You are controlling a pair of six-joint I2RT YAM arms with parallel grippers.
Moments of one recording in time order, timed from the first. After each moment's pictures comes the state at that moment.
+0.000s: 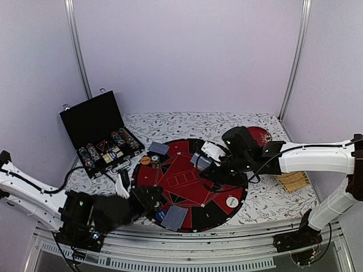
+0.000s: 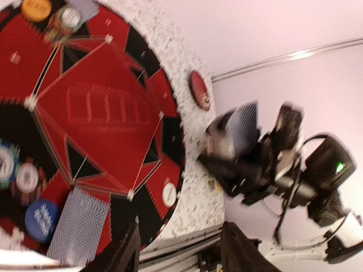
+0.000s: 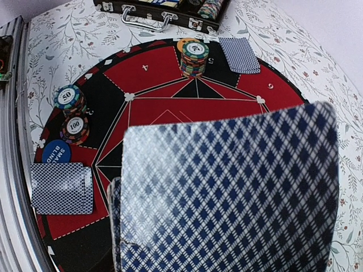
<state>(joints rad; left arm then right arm) -1.60 1.14 0.53 0.07 -0.88 -1.62 0.95 1.48 0.98 -0.21 -0.03 -0.16</state>
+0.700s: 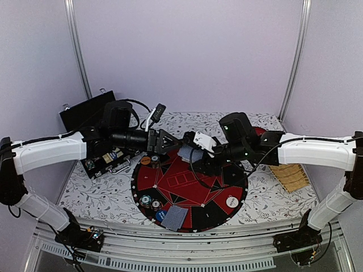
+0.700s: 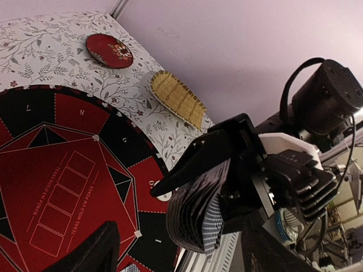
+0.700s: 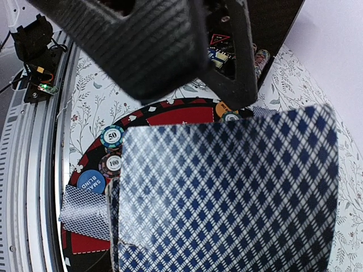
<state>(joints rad) -0.76 1.39 1.02 0.01 0.54 -0.54 0.95 1.51 1.12 -0.20 -0.23 -0.33</state>
